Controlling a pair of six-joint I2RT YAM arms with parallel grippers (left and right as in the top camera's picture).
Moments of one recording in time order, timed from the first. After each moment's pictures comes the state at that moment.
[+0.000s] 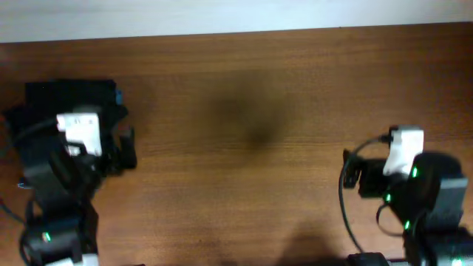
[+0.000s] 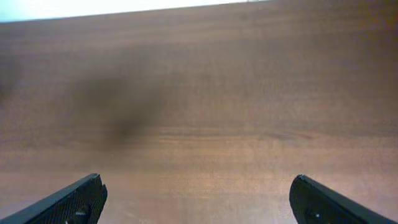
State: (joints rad) left arm 0.22 0.84 0.93 -0.61 0.23 0.15; right arm 0.01 0.65 0.98 -0.96 -0.05 0.08
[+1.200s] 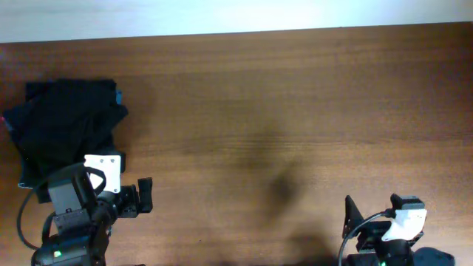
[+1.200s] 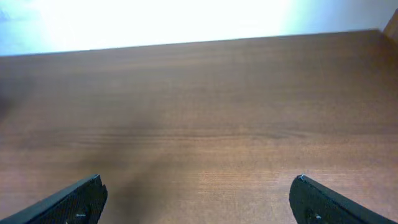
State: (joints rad) left arm 0.22 0.76 0.83 -0.97 0.23 0.15; right arm 0.01 0.01 0.65 -0.99 -0.03 0.08
